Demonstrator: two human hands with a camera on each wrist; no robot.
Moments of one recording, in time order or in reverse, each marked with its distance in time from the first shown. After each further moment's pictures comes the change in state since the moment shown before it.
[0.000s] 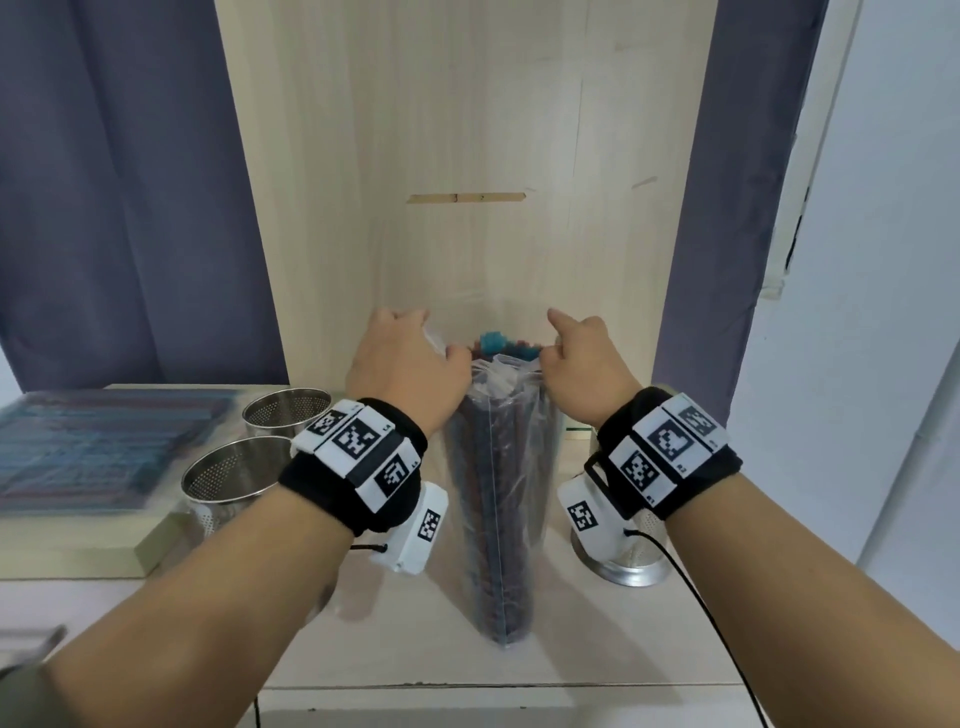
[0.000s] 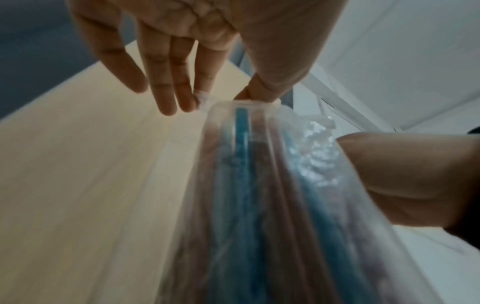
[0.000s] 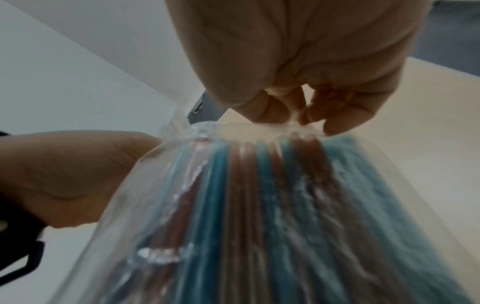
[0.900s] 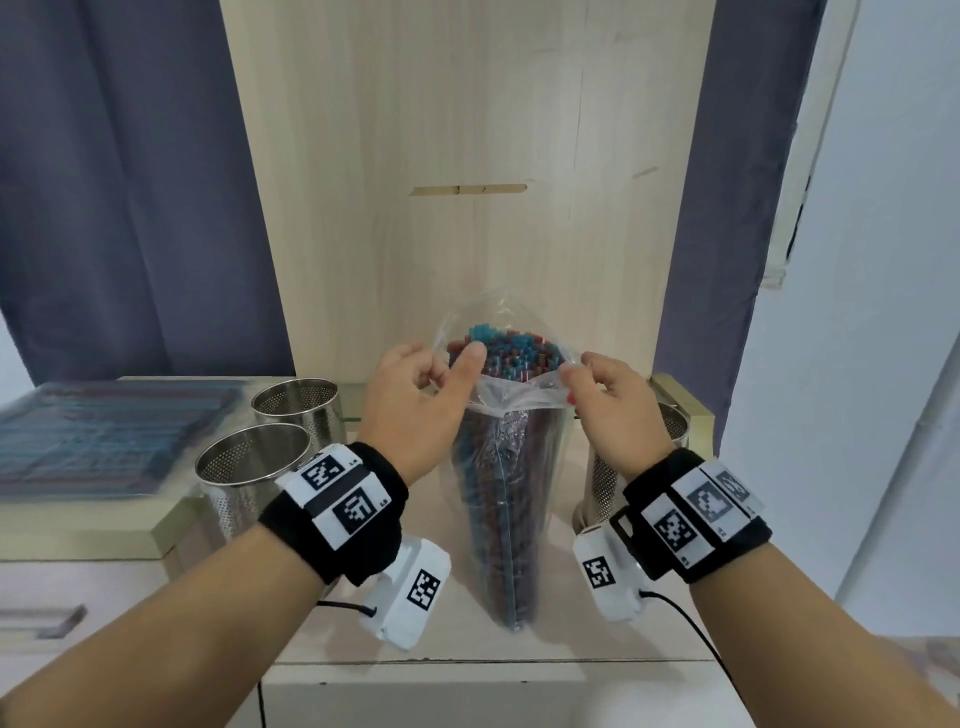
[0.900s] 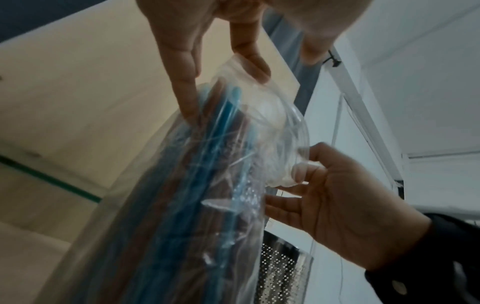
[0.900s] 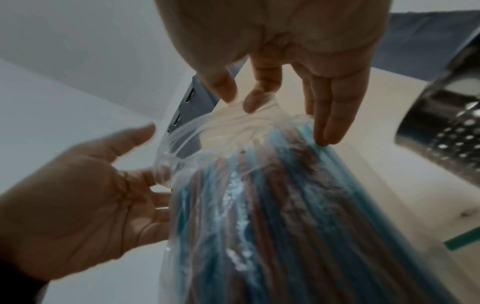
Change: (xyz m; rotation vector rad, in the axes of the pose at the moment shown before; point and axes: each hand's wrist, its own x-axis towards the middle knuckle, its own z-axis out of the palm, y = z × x) left_hand -0.041 -0.020 0.009 -0.480 -0.047 0.011; right_hand -0.057 0.022 0.014 0.461 0.229 0.015
